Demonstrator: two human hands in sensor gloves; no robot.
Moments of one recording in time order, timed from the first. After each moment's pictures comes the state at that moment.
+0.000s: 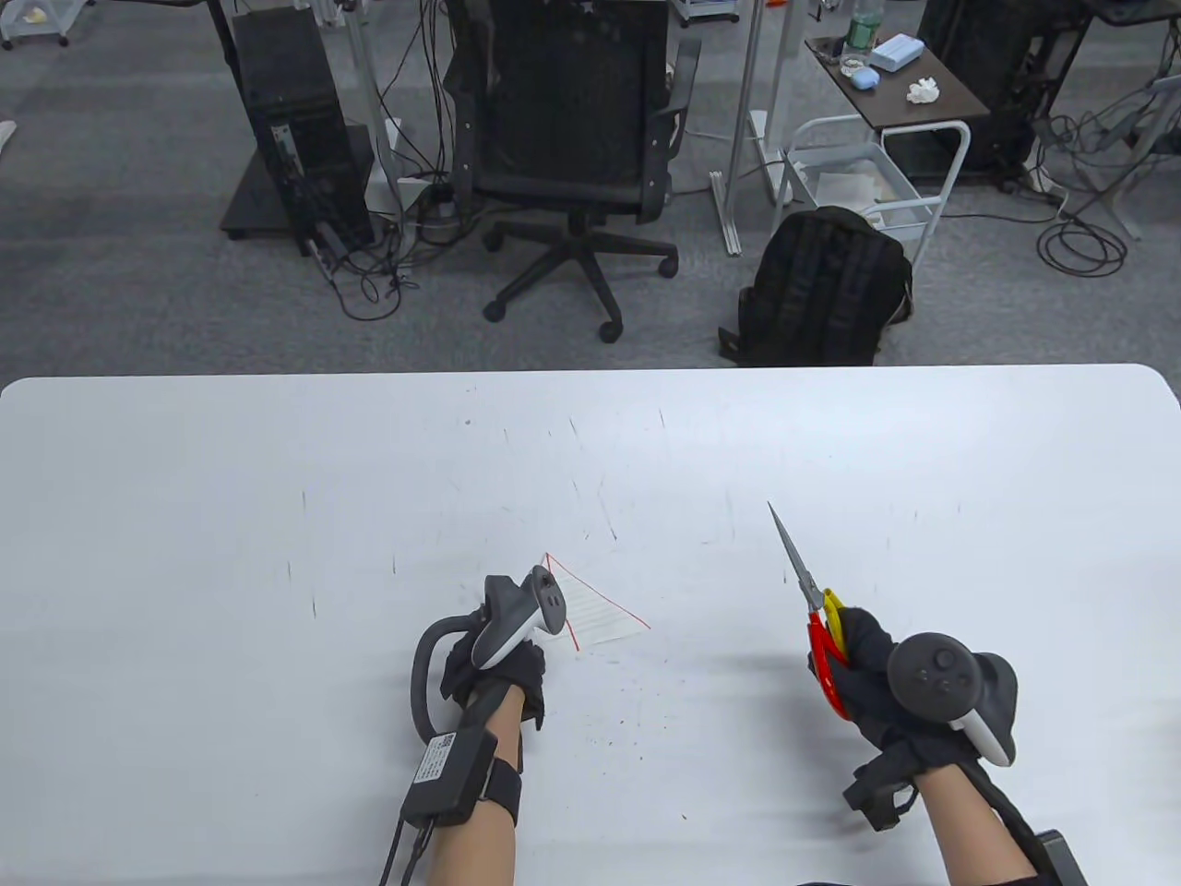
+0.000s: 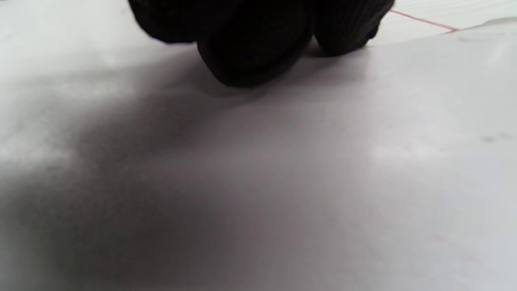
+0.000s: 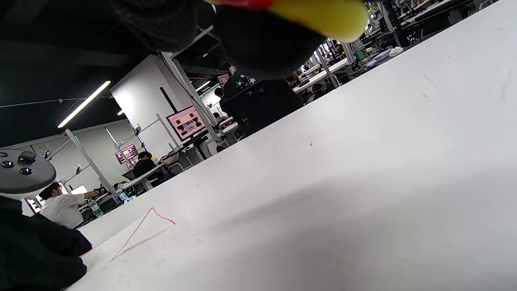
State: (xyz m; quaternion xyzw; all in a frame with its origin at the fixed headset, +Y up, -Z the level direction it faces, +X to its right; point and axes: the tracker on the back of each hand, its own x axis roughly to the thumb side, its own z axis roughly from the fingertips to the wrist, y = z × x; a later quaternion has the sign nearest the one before) left_hand -0.127 -0.769 -0.379 -0.26 0.09 -0.01 0.96; right_hand 0.254 -0.726 -0.303 0.09 -0.04 0.95 0.30
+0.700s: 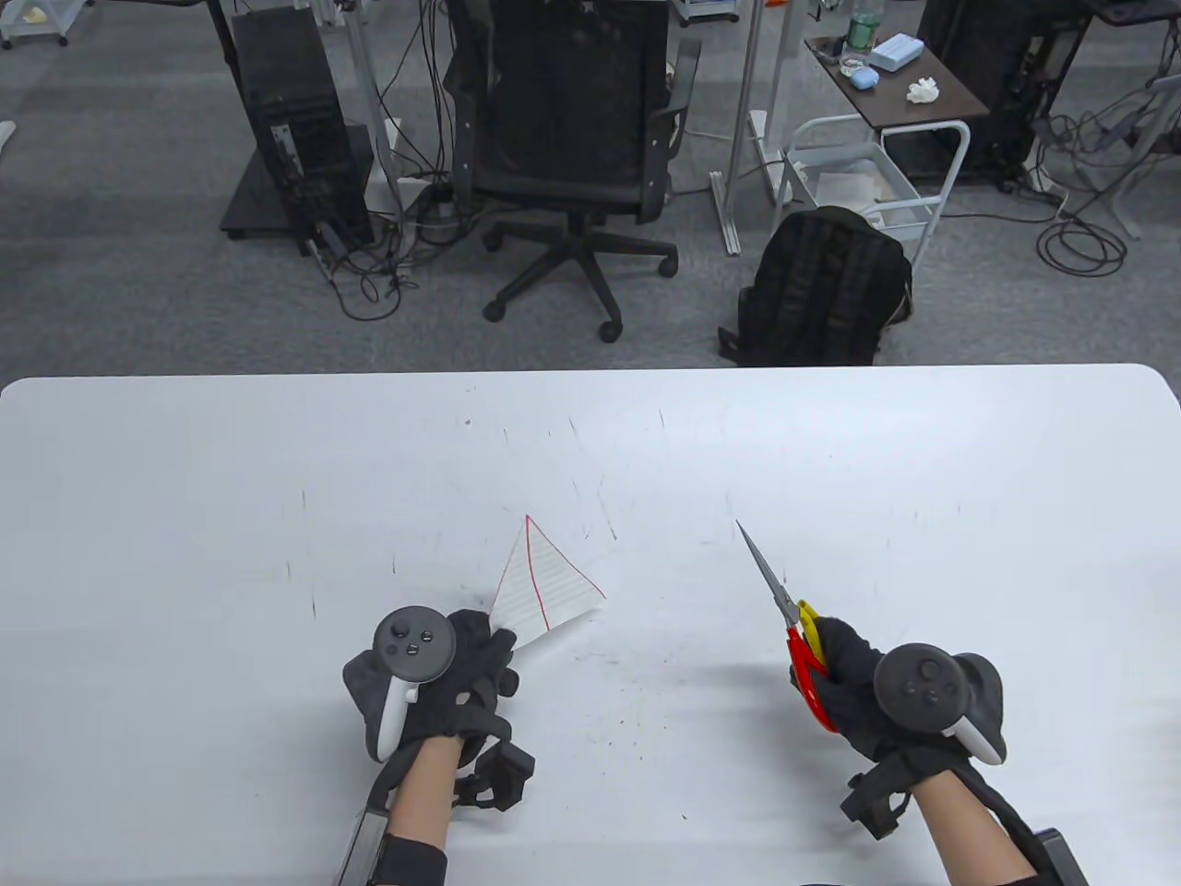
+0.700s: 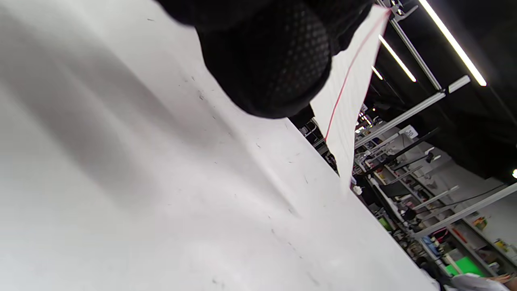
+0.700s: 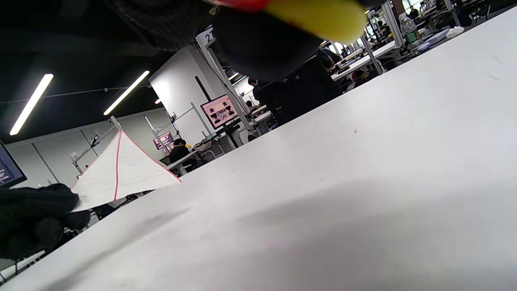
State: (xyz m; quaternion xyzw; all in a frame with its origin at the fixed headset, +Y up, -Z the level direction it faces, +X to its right) left_hand -0.196 -0.744 -0.313 -0.07 0.10 0.42 0.90; right_hand 0.239 -0.722 -0.299 0.17 -0.03 0.93 0.32
